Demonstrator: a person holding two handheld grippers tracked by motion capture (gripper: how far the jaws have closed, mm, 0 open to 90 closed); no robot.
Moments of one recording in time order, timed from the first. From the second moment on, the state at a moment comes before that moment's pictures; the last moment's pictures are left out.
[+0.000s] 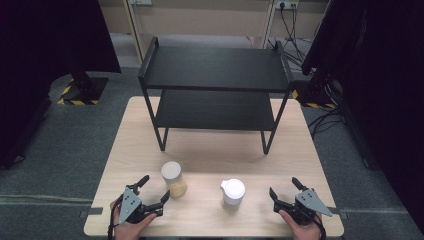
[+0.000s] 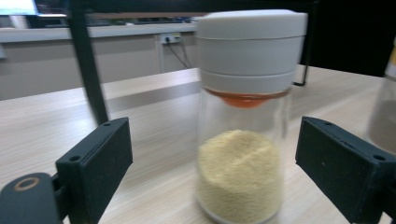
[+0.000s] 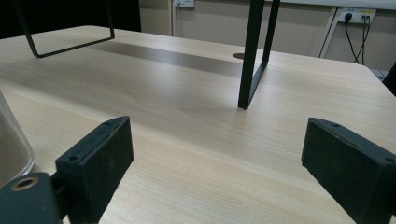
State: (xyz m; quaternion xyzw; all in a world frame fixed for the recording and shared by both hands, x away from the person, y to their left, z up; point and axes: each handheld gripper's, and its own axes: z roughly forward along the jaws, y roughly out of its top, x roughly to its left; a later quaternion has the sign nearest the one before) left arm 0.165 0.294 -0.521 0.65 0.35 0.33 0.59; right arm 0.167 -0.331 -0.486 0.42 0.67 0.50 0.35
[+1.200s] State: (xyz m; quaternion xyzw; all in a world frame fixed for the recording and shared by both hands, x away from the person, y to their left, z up) left arm 0.194 0.266 -0.504 0.64 0.32 0.33 0.62; right arm 0.170 -0.330 -0.485 0.42 0.68 0.50 0.34
